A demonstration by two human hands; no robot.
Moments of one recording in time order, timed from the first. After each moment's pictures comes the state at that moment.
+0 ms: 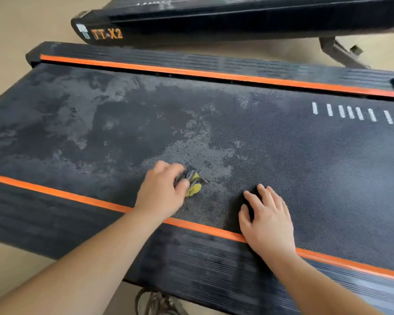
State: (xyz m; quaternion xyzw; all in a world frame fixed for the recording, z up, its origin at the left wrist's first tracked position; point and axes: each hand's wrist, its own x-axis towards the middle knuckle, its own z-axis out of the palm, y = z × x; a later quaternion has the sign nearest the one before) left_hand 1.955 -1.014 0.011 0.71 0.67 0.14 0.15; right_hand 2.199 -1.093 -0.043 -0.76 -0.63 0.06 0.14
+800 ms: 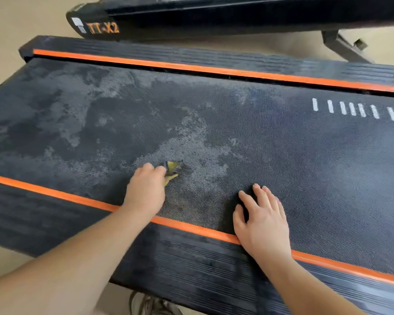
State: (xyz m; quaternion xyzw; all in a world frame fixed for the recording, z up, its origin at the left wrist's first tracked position) left_hand 1.941 -0.993 -0.016 0.71 0.69 0.07 0.05; right_hand 2.200 -1.090 -0.048 -0.76 -0.63 0.05 0.15
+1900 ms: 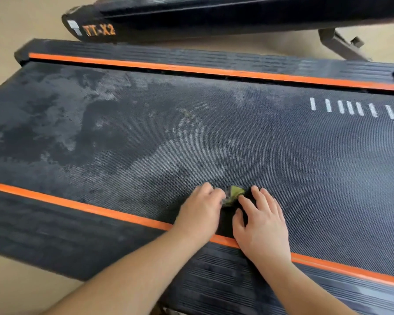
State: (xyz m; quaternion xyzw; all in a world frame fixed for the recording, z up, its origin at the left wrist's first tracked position) left_hand 2.042 -1.041 -0.024 0.83 0.51 0.15 0.16; right_hand 2.201 -1.091 -0.050 -0.76 -0.63 0.05 0.17
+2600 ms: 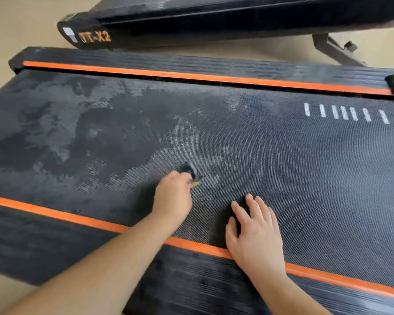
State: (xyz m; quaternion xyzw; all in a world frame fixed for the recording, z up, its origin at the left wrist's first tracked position) left_hand 2.015 -0.982 -0.023 0.74 0.64 0.16 0.11; right_hand 2.201 -1.091 -0.049 -0.76 -0.63 0.06 0.16
